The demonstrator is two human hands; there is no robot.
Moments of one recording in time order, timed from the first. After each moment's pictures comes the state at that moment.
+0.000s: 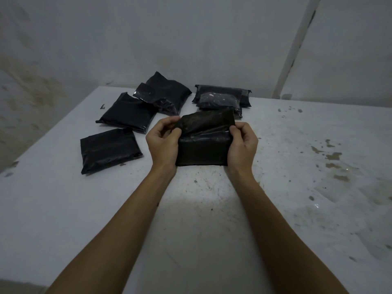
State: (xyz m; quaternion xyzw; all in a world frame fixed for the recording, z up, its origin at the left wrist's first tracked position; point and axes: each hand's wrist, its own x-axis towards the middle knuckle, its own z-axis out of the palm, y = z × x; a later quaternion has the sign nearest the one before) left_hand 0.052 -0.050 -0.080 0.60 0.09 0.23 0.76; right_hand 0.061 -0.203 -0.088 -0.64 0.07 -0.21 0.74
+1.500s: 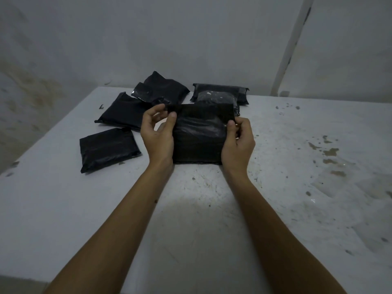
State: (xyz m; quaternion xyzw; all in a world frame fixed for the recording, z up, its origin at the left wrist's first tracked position) left_hand 0.048 -0.051 -0.061 0.60 0.11 0.27 0.75; right_hand 0.052 -0.201 -0.088 -0.70 0.03 -0.30 0.64
